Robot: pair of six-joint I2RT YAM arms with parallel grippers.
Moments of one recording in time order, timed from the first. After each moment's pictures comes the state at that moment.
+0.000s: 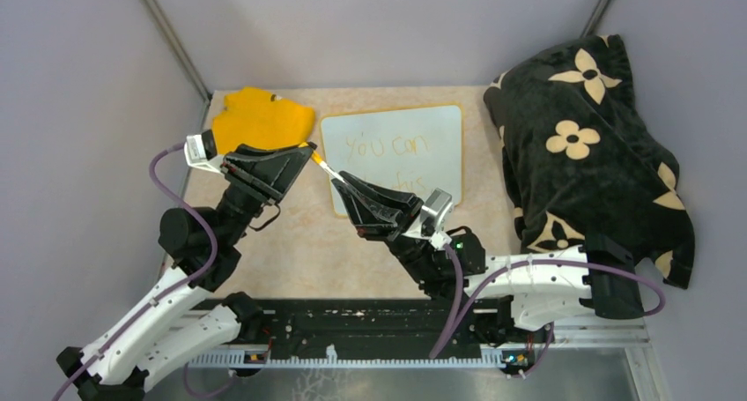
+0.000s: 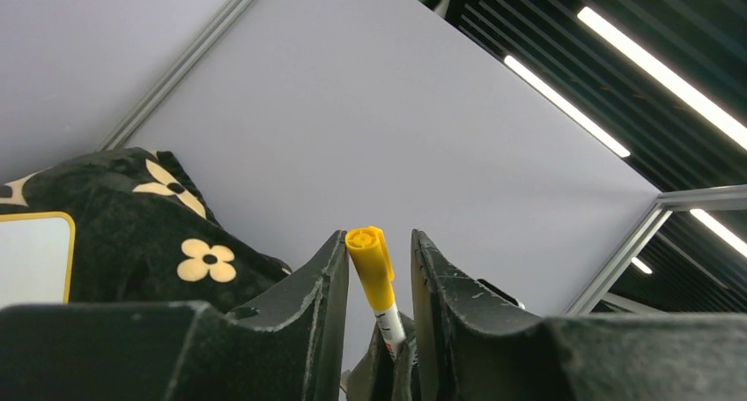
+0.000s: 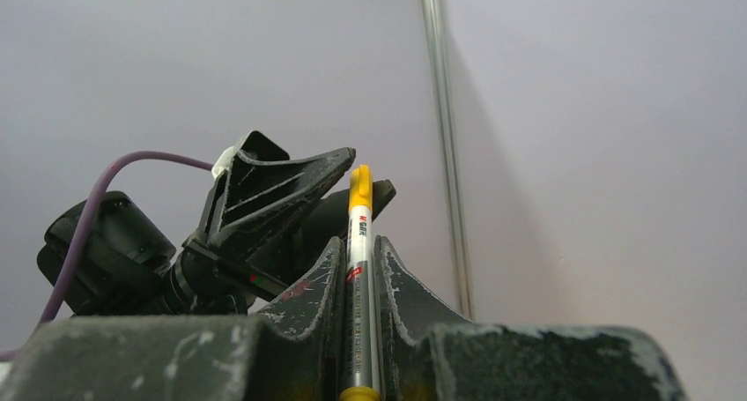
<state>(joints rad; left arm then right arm) -0.73 0.69 0.78 0.60 0.07 -1.03 1.44 1.24 0.82 1.32 0.40 -0.29</state>
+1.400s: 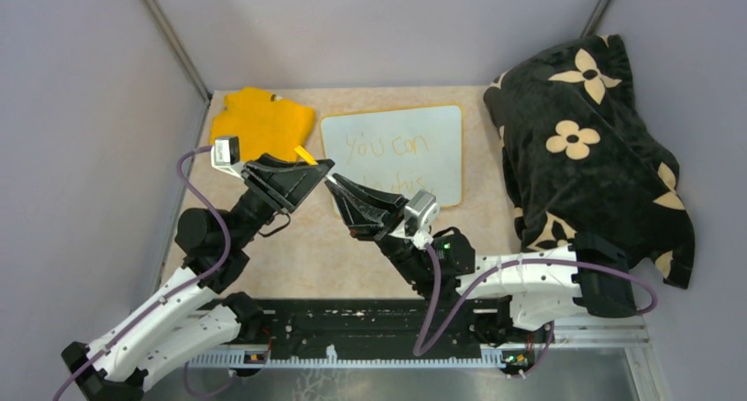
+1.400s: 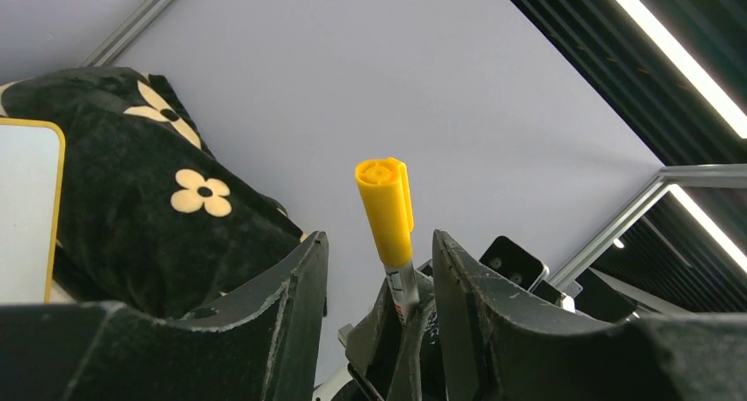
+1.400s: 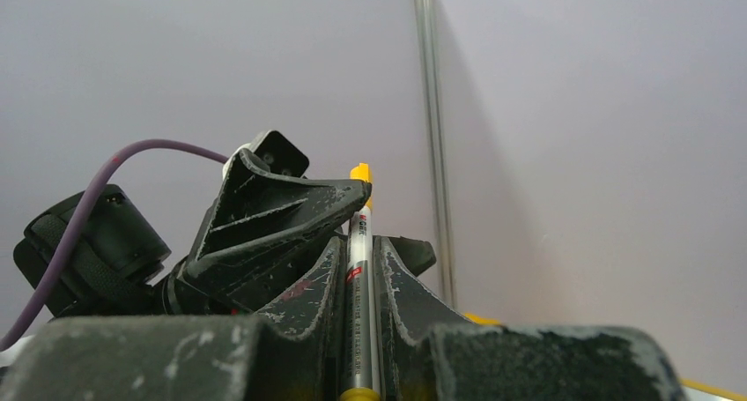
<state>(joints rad) -0.75 0.69 0.69 0.60 0.14 -1.10 1.43 1.29 0.82 1.31 0.43 -0.31</state>
